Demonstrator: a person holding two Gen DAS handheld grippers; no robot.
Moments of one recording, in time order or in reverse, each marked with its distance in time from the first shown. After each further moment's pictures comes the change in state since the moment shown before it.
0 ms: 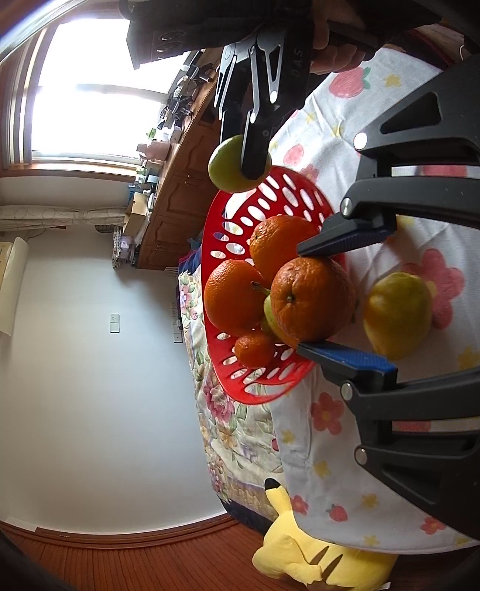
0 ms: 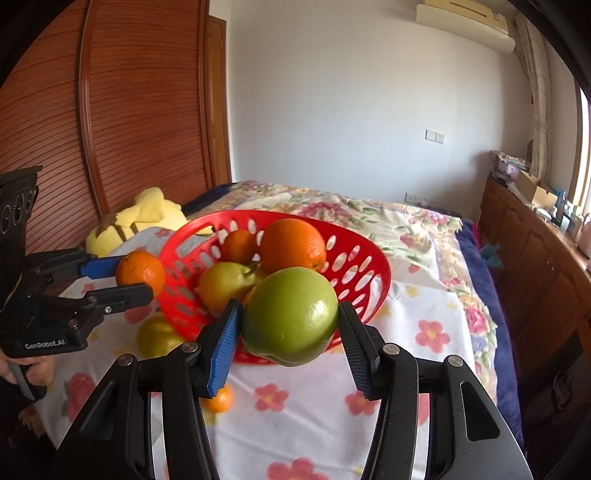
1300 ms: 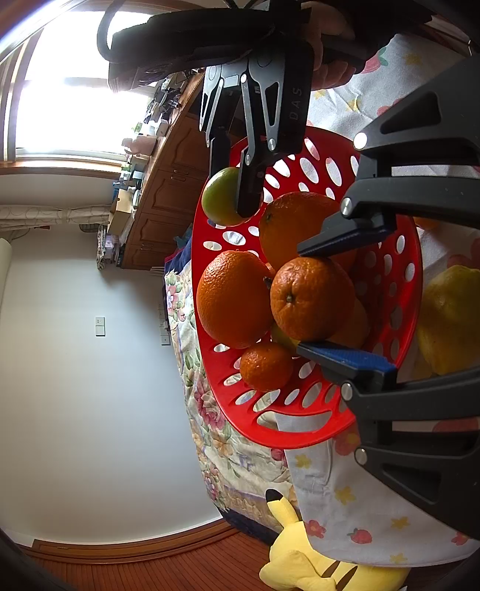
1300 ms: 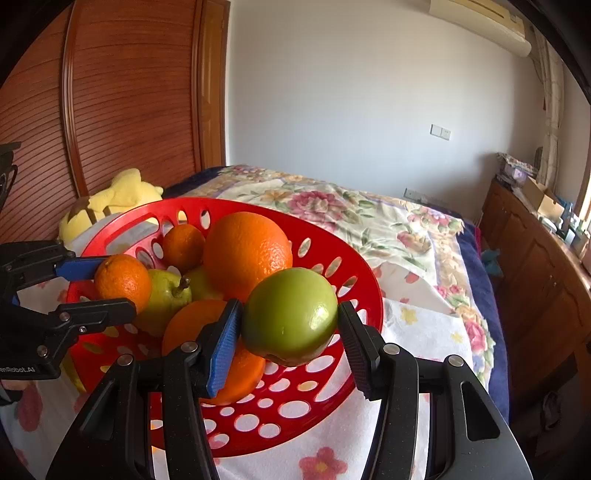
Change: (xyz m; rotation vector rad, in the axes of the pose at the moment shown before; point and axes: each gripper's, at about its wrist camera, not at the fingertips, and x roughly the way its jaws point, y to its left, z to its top) left arm 0.059 -0.005 0.016 0.018 0.058 0.006; right arm 0.073 -0.032 0.016 -0.055 0.054 -0.018
